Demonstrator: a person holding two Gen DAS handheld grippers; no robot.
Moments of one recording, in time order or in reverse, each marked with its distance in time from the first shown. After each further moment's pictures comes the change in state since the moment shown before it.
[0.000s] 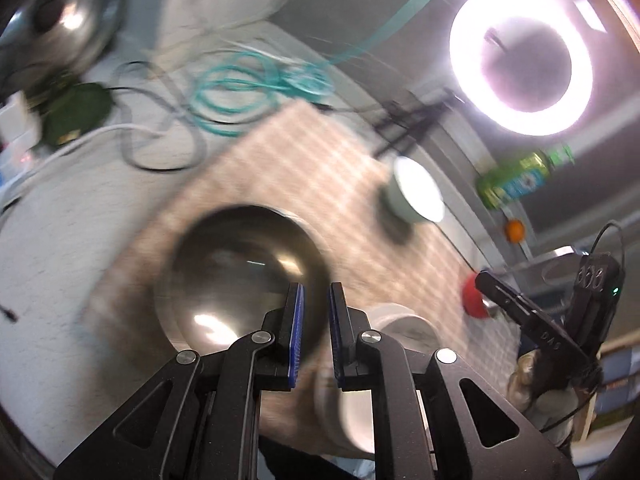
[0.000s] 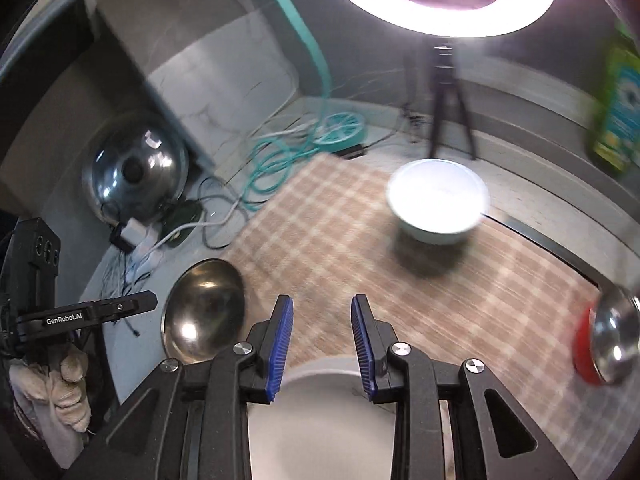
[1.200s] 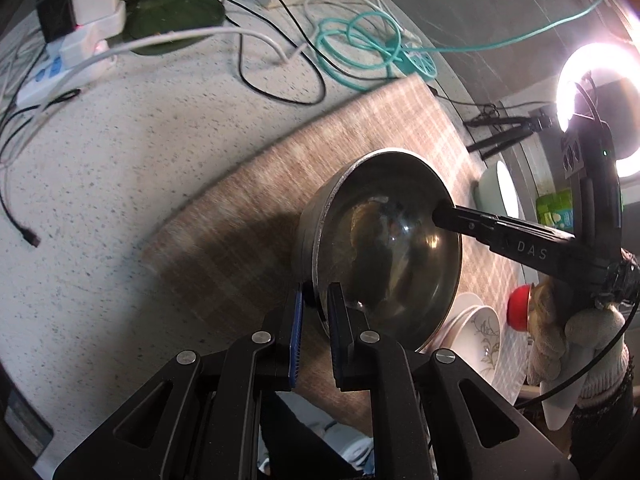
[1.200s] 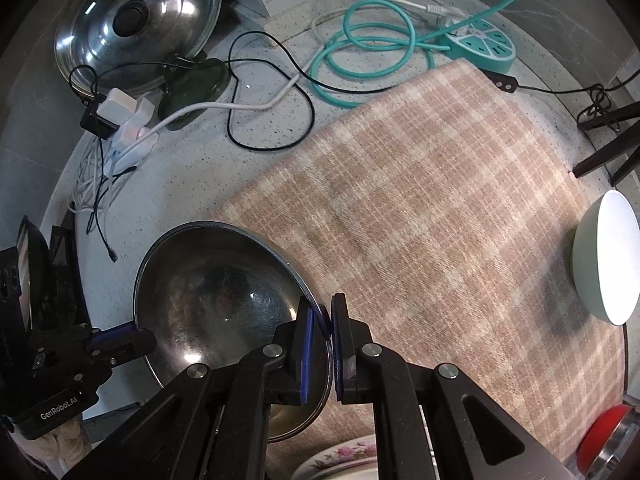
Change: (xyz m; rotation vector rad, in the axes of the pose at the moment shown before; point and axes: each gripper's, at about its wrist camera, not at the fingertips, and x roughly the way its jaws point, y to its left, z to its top) left arm 0.003 0.107 -0.031 -0.250 0.087 0.112; right arm 0.190 0.144 0.034 -0.338 0.537 -0.006
